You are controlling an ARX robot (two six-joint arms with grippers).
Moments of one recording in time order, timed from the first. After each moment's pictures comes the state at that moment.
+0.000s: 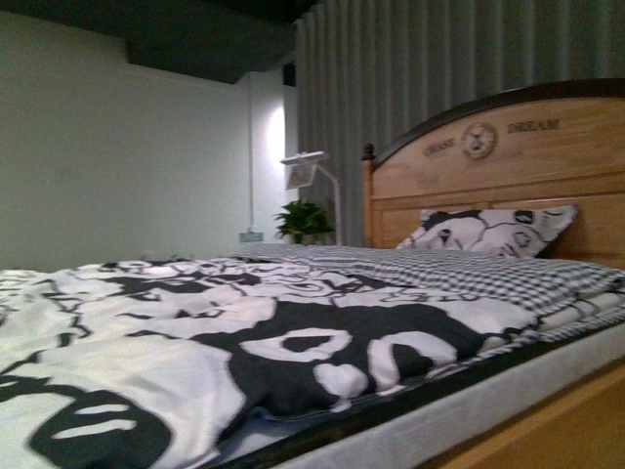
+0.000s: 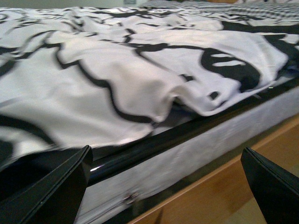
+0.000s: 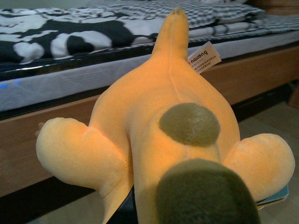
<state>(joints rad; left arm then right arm) 0.00 0.00 0.01 0.00 0.00 -0.01 0.00 0.01 0.01 0.00 0.00 0.01</state>
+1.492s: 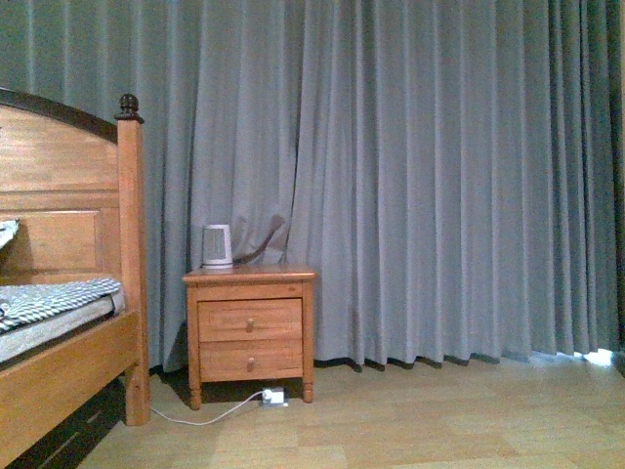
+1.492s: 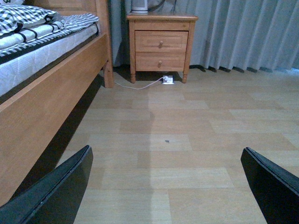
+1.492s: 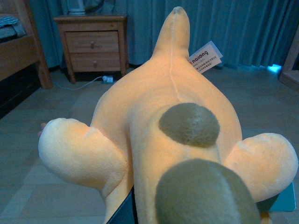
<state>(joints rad) 0.00 0.00 0.01 0.00 0.00 -0.01 0.00 0.00 0.01 0.00 0.00 0.01</state>
